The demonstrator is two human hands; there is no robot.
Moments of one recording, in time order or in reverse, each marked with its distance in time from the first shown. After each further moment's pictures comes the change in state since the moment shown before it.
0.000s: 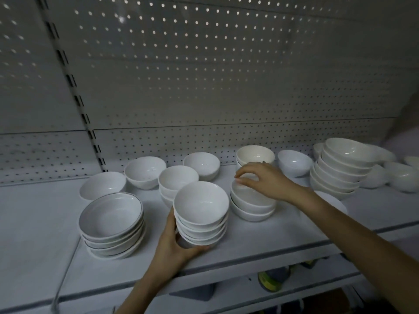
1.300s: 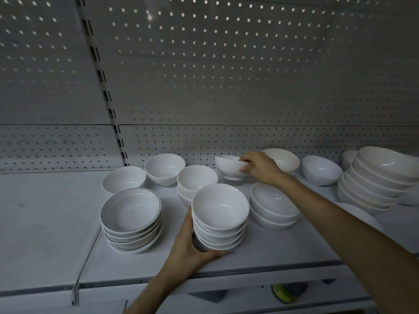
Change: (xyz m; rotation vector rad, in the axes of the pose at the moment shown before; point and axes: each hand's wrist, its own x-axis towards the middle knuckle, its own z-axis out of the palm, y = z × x) left_hand 0.000 0.005 0.000 0.090 -0.002 -0.034; right_hand 0.083 0.001 0.028 -0.053 0.013 0.090
